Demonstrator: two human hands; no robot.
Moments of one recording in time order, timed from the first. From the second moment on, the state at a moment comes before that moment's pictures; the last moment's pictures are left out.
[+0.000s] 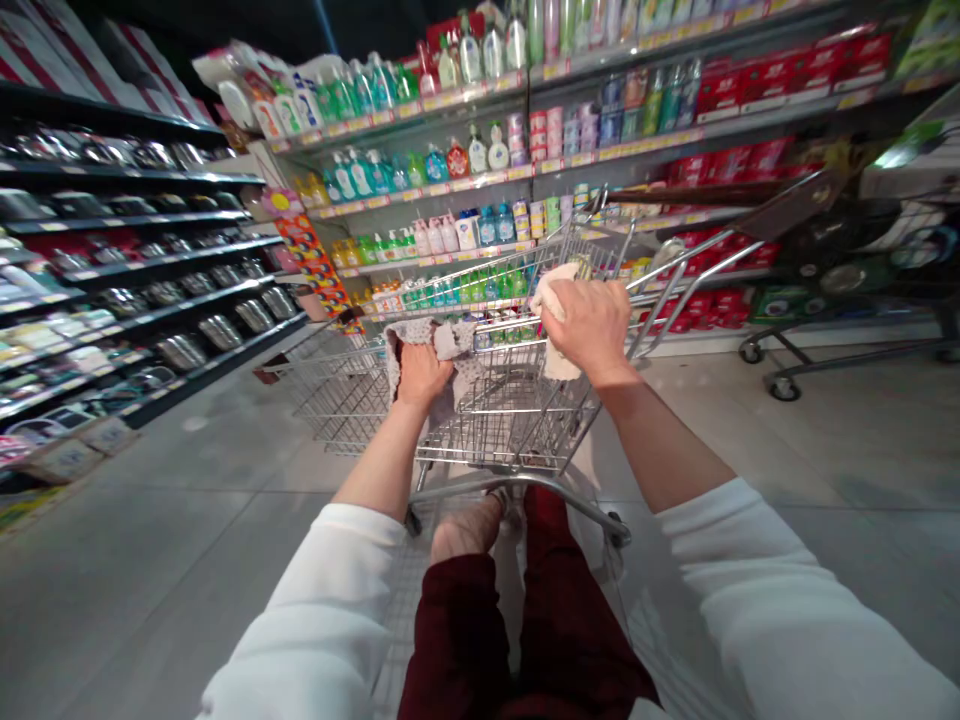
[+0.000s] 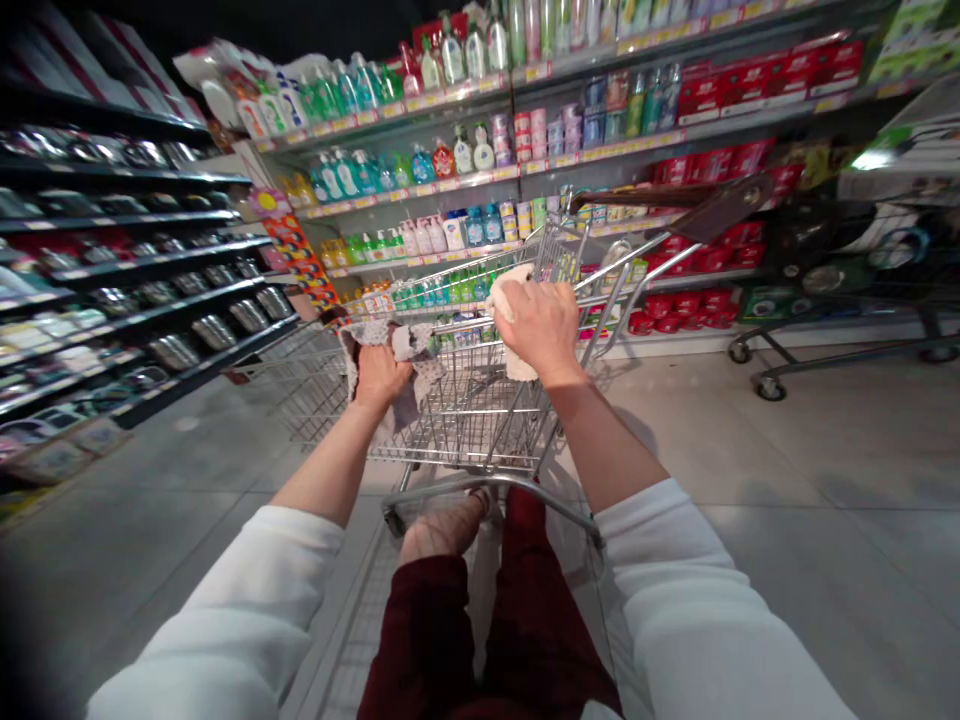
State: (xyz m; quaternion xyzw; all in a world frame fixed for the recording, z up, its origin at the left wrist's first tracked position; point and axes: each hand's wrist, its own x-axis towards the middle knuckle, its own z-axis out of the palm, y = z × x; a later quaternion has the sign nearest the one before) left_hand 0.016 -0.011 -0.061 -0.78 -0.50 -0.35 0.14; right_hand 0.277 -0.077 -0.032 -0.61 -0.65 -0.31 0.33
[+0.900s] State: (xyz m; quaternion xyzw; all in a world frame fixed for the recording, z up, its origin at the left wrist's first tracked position) left_hand -0.006 -0.057 -0.048 -0.80 -0.45 -0.39 -0.02; right_hand 0.296 -0.117 -0.028 -0.59 -0.64 -0.37 0.32
